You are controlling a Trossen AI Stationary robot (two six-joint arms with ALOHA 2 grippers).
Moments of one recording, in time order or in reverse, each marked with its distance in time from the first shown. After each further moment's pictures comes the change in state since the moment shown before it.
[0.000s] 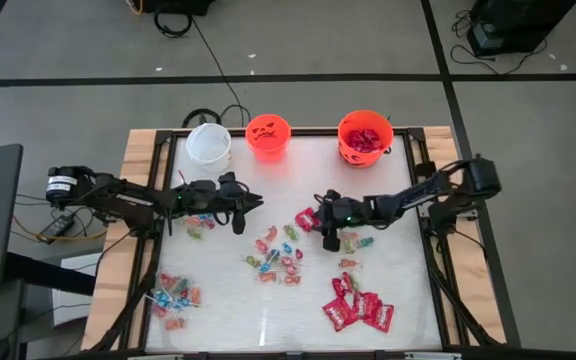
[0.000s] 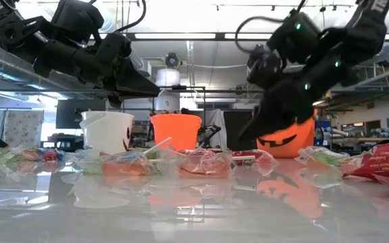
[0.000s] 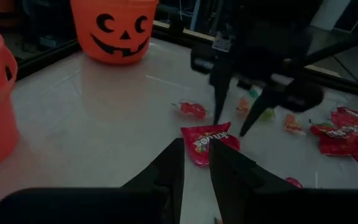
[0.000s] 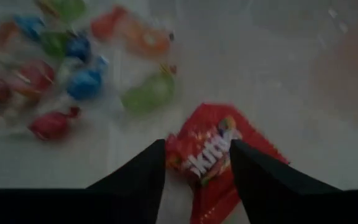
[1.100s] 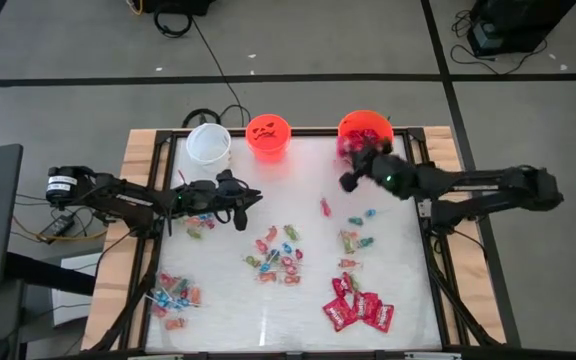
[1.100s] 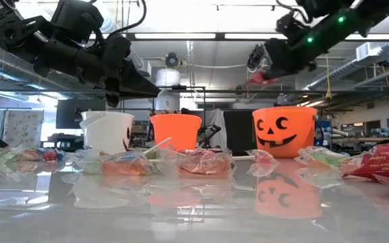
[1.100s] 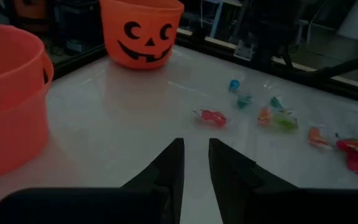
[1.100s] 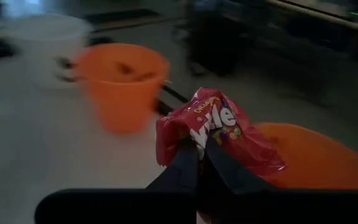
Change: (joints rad) left arm 0.000 0.000 0.000 0.004 -0.100 -0.018; right arm -0.228 -0.600 0.043 -0.406 0.544 0.054
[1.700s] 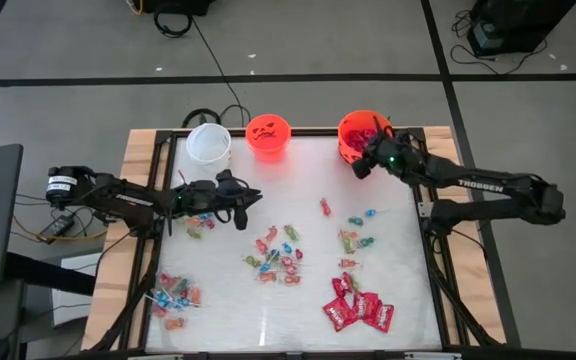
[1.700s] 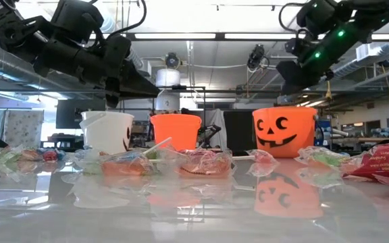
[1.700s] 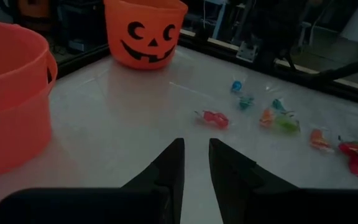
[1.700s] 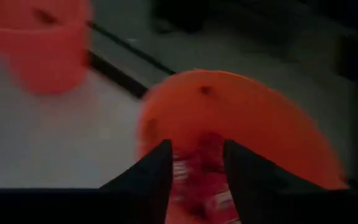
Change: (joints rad) left arm 0.000 0.000 0.000 0.000 -0.009 -0.010; right arm -0.235 -0.062 0.000 -0.209 -0.139 -0.004
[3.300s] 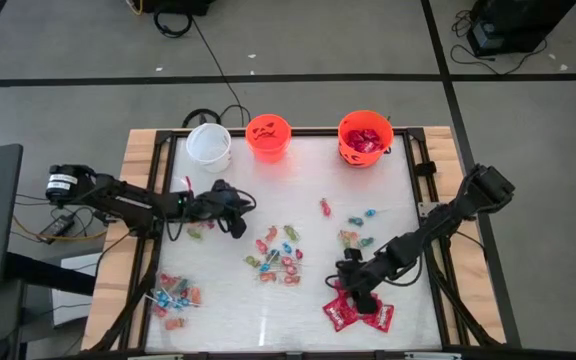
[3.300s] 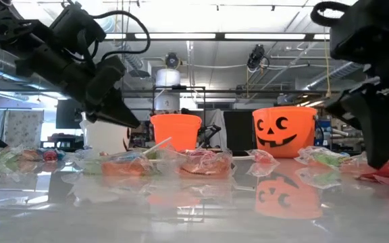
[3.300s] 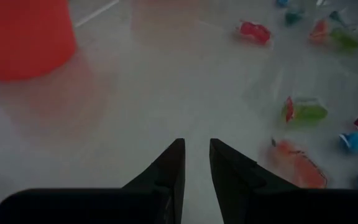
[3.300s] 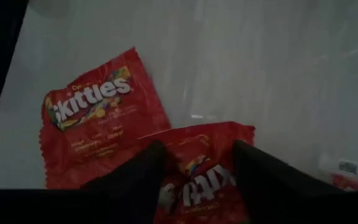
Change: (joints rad) left arm -0.082 0.000 0.000 -0.325 -0.118 -0.095; right arm 1.031 0.619 0.113 0.114 -0.475 0.399
